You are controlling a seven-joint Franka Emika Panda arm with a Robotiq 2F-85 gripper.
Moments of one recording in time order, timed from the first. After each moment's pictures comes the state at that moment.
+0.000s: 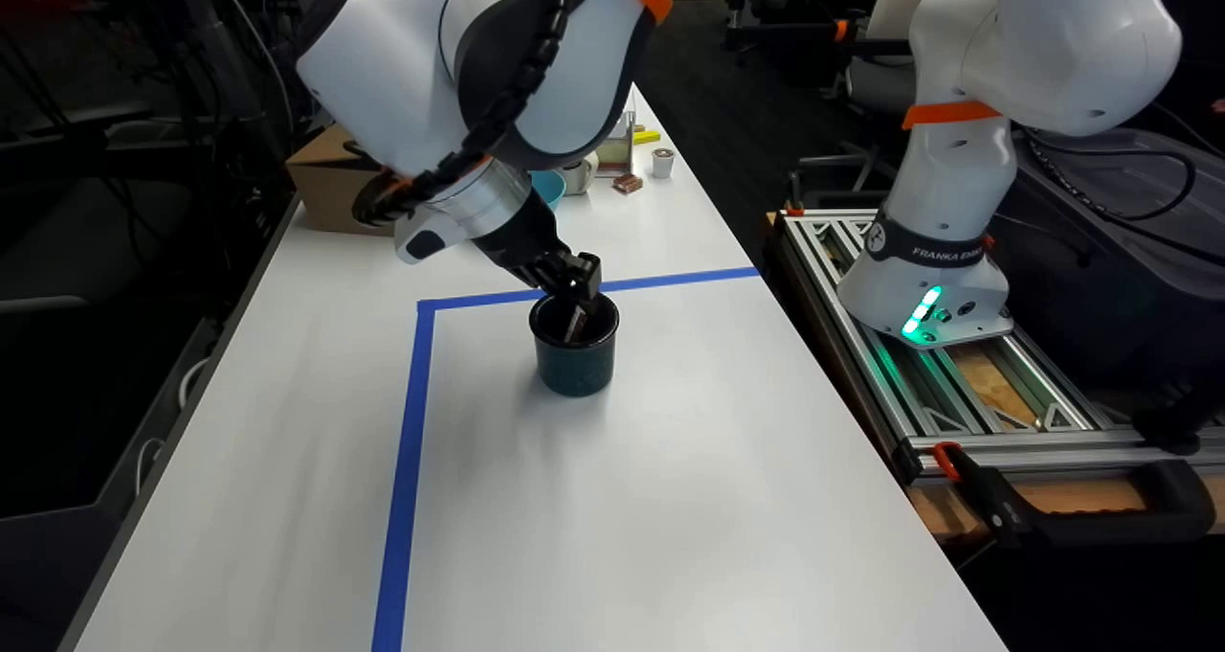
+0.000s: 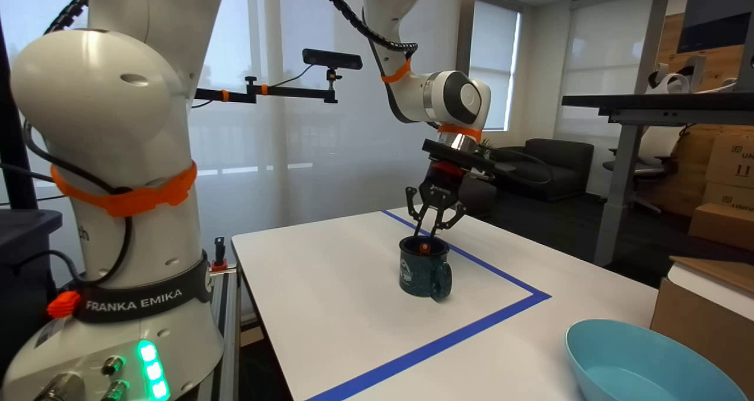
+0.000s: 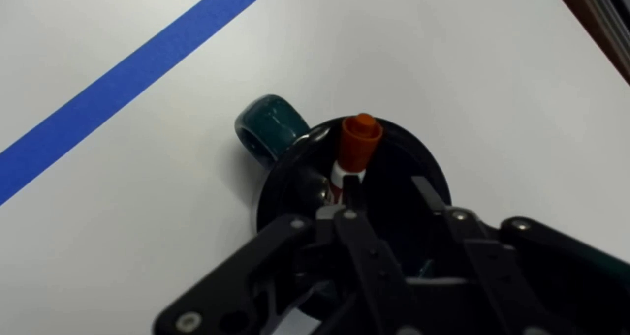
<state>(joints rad) 0.09 0.32 0.15 -2.12 -0.17 1.95 -0.65</state>
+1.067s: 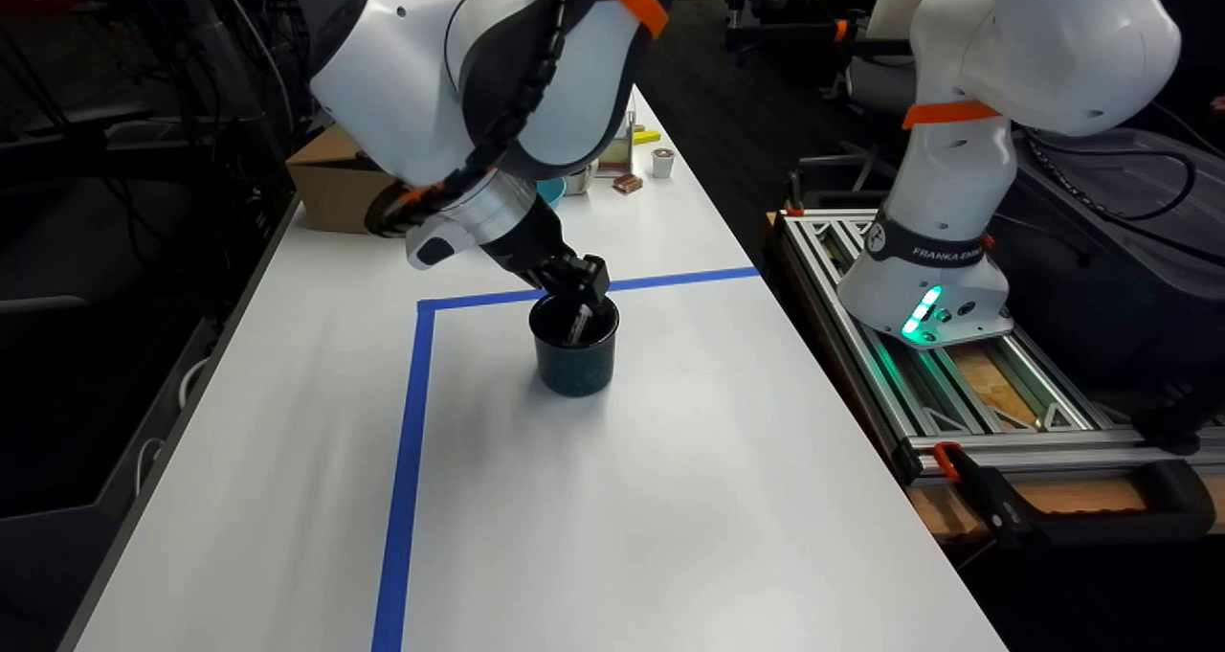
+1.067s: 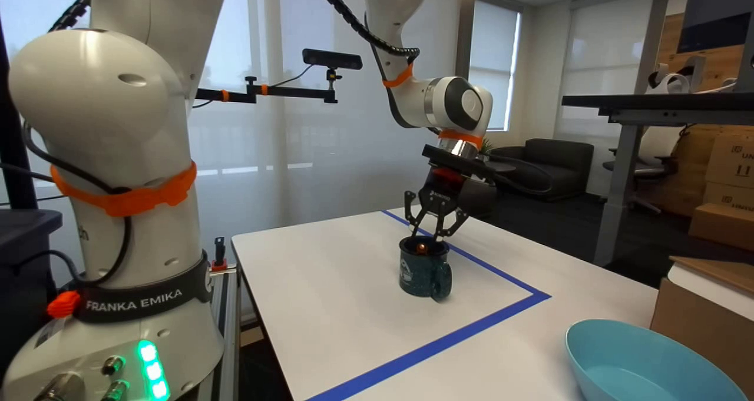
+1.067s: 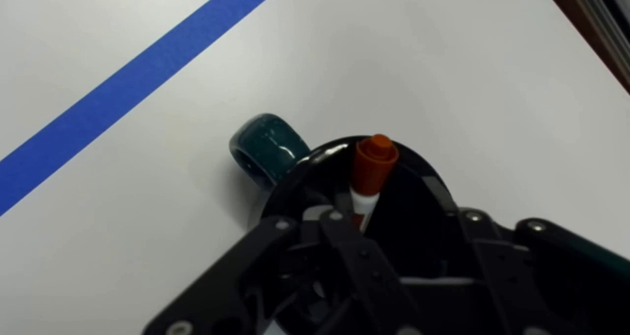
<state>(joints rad) 0.08 0.34 0.15 -2.13 -0.17 1.95 -0.65</state>
